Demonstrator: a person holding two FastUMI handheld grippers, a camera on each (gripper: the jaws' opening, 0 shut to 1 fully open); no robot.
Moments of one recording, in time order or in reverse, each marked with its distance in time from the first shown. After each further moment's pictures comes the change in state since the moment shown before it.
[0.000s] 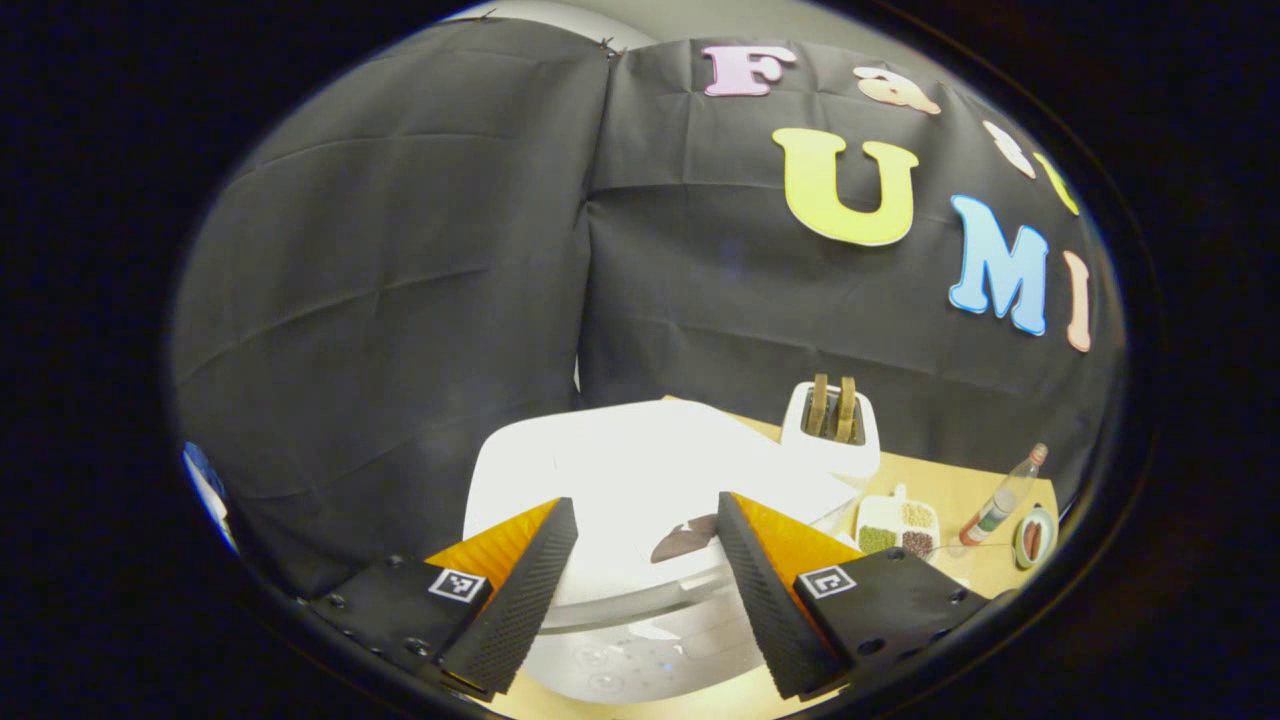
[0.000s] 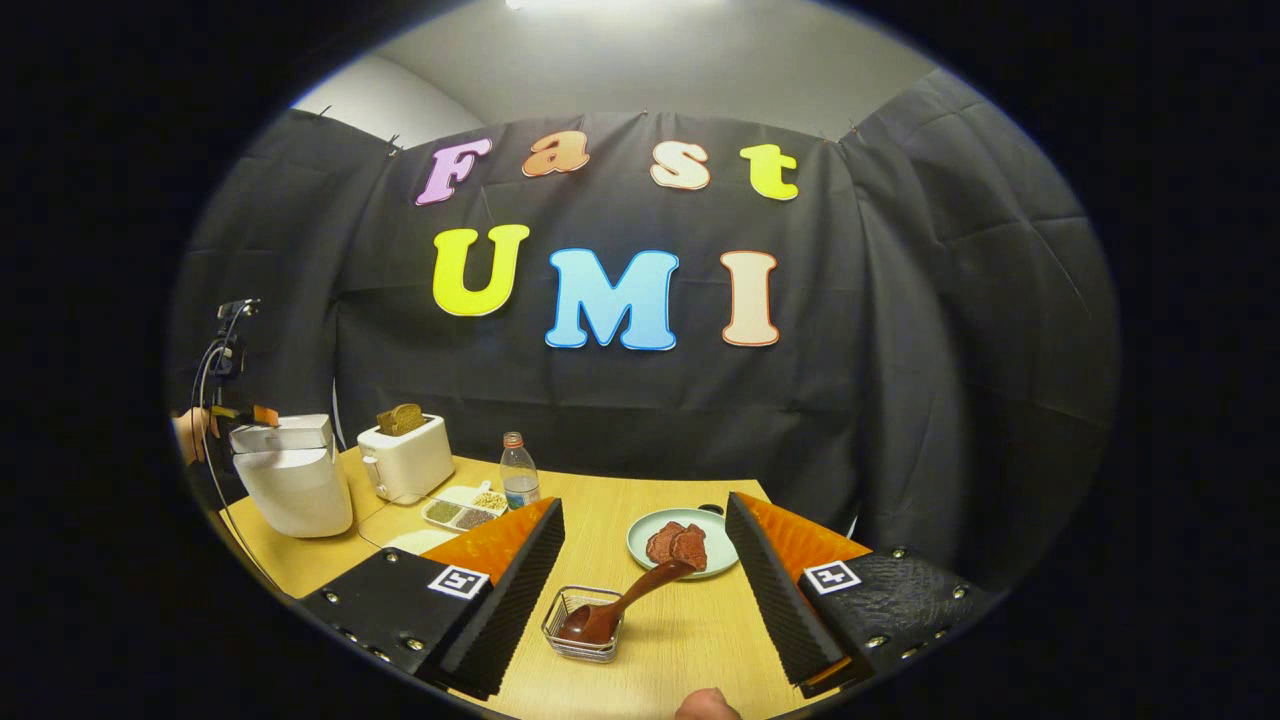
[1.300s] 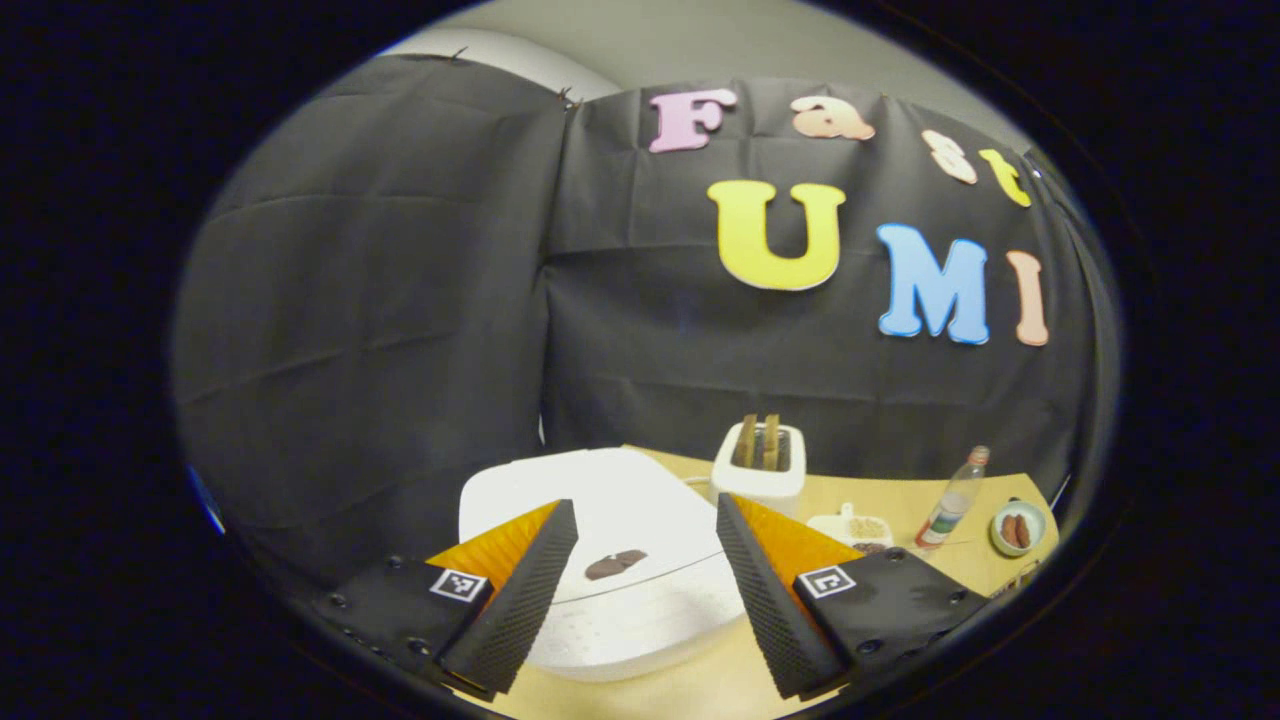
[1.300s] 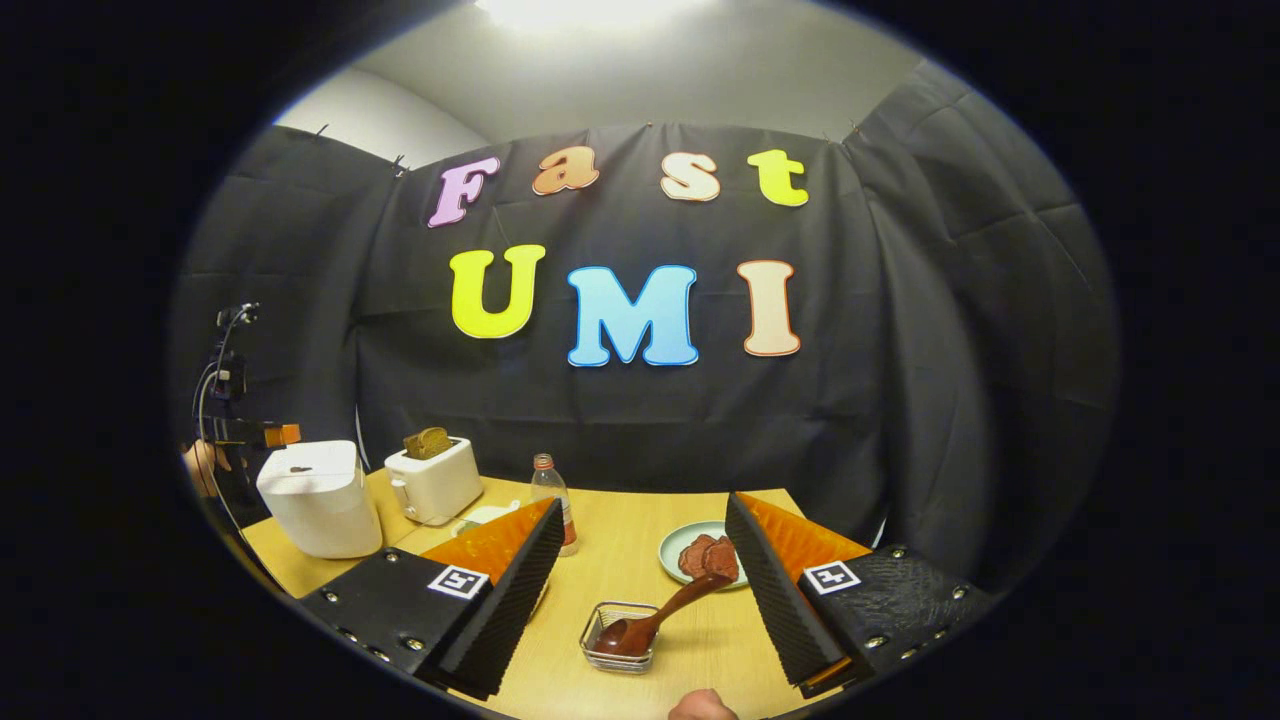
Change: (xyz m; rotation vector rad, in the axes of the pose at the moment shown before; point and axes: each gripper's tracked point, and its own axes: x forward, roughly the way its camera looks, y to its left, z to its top) left arm -0.110 -0.061 0.051 0.064 -0.257 -0.152; right arm -0.006 0.032 0.022 0.080 -0.037 0.076
